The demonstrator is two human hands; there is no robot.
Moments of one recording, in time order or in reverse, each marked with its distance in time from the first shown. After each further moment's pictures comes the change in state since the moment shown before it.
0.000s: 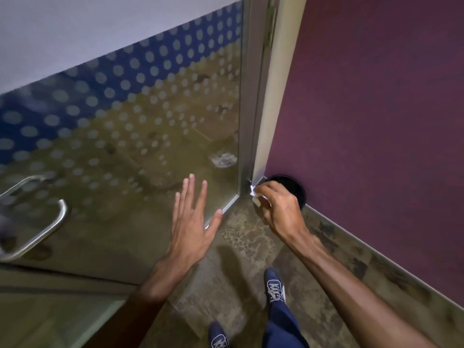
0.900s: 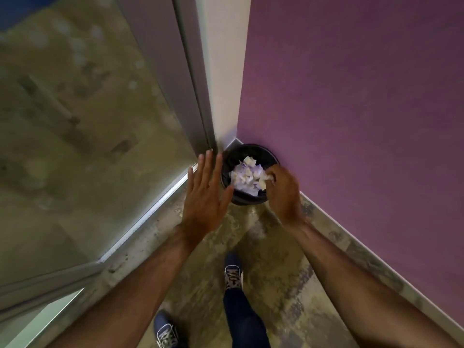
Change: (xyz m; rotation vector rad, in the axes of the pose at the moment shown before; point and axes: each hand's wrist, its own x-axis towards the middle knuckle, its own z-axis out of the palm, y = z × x) left_hand 0.233 0.051 0.393 0.067 -0.274 -0.050; right_hand 0.081 0.438 0.101 0.065 -0.139 0.555
